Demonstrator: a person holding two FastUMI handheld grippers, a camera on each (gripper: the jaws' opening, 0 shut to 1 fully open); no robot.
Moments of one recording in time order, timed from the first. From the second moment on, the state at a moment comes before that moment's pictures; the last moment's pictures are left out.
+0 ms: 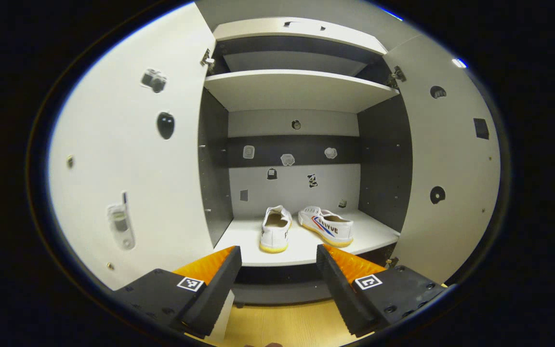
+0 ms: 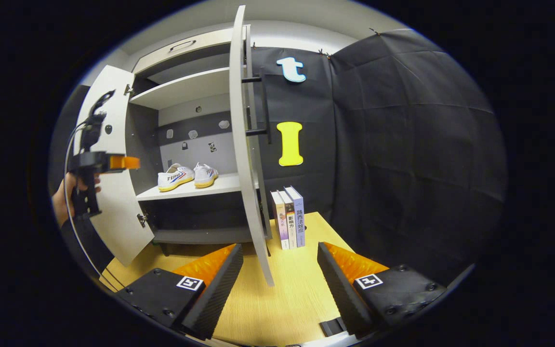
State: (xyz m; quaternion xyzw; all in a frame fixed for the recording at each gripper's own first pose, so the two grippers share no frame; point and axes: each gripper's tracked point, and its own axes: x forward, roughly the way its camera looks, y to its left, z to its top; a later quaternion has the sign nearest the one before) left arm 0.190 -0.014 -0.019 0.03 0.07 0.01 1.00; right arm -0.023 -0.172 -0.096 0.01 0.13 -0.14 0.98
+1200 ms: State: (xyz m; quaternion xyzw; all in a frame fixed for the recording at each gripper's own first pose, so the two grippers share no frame) left arm 0.087 -0.041 -0.090 0.02 0.11 -0.04 0.99; right arm 0.136 -0.252 0.093 -0.01 0.00 -0.09 1.00
